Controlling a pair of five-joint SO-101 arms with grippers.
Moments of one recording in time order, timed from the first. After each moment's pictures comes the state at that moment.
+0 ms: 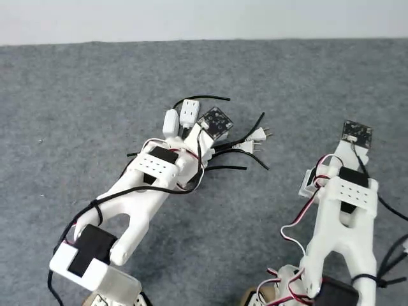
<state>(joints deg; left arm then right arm) 20.0 4.5 32.3 39.7 -17.9 19.4 -21.6 46.9 56.0 -0.9</state>
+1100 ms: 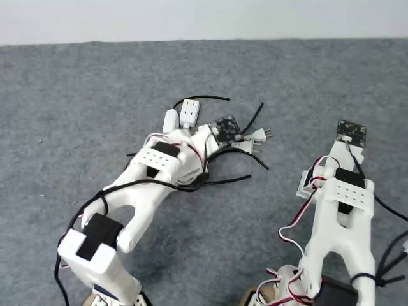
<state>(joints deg) 17.8 11.2 27.5 35.4 -34.1 18.4 -21.6 48.1 54.6 0.8</state>
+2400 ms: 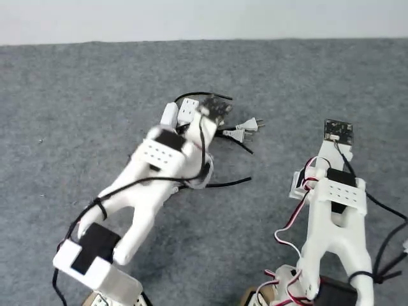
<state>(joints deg) 23.8 4.8 23.2 62.8 5.7 14.9 -21.6 49.7 53.0 2.6</state>
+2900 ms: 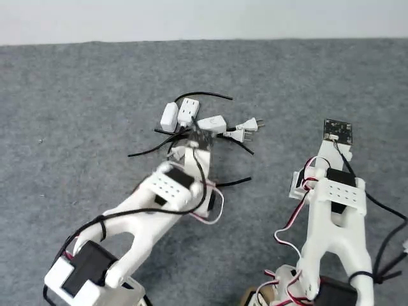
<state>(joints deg) 30.0 -2.6 42.8 52.7 28.4 15.0 -21.6 49.7 53.0 2.9</state>
